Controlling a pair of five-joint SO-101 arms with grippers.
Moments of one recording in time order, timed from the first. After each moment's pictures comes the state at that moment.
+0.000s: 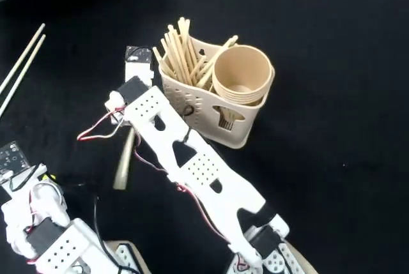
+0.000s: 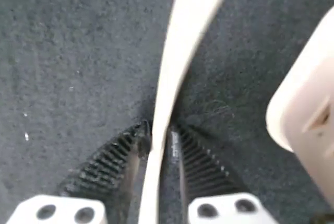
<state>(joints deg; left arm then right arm) -54.2 -104.1 96.3 62.5 -14.8 -44.4 81.6 -90.7 99.5 -41.4</state>
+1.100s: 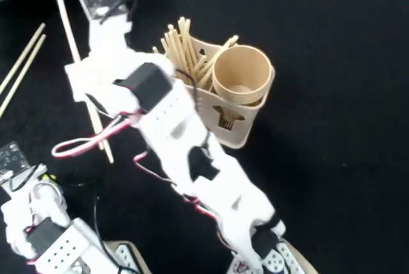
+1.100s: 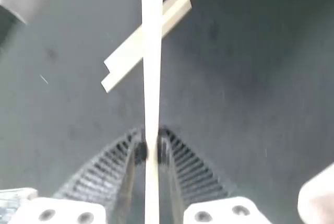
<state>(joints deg) -54.2 -104.1 96.3 62.5 -14.8 -49.3 40.2 -91.6 99.5 -22.1</state>
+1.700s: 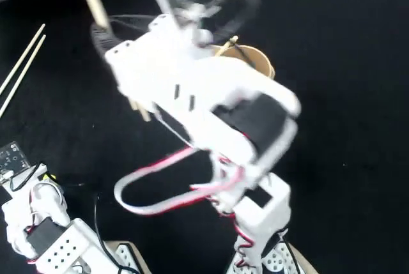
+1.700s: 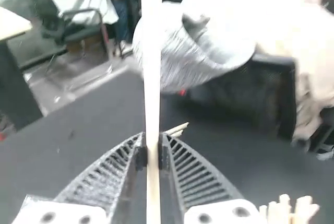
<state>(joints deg) -54.2 -104.1 96.3 62.5 -14.8 -44.1 16.2 -94.0 99.4 -4.9</state>
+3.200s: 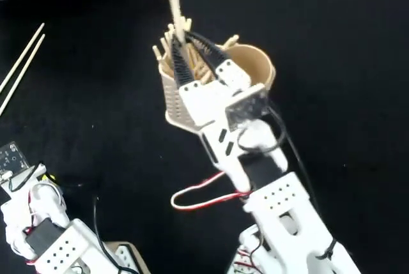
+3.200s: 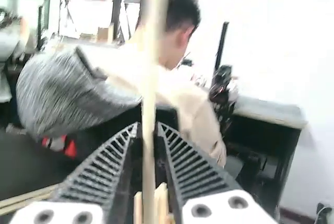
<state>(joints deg) -54.2 -104.1 96.3 62.5 -14.8 -27.3 -52.7 61.0 -16.0 8.3</state>
